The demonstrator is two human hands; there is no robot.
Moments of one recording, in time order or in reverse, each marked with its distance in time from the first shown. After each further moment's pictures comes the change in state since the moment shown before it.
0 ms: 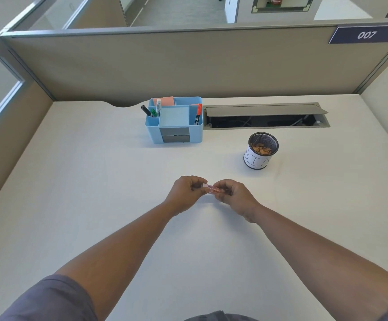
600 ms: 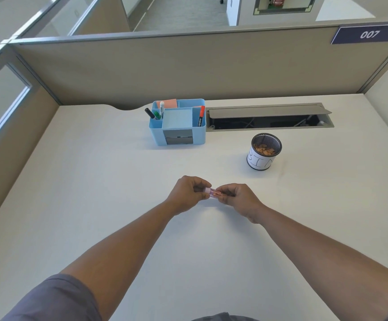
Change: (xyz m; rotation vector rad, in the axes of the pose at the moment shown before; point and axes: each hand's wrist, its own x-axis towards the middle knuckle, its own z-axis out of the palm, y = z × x) left_hand -0.002 0.005 -0.010 0.033 -0.068 0.015; right_hand 0.001 0.003 -0.001 -0.049 0.003 0.013
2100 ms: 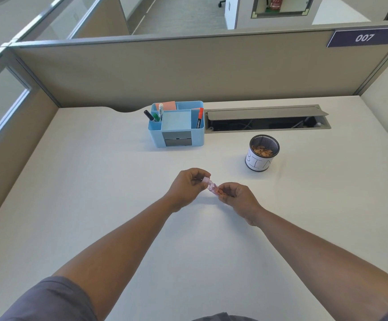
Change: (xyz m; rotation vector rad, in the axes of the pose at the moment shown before) left_hand 0.003 0.016 -0.005 -0.240 0.027 0.066; right_hand 0.001 0.008 0.002 0.101 0.072 -0.037
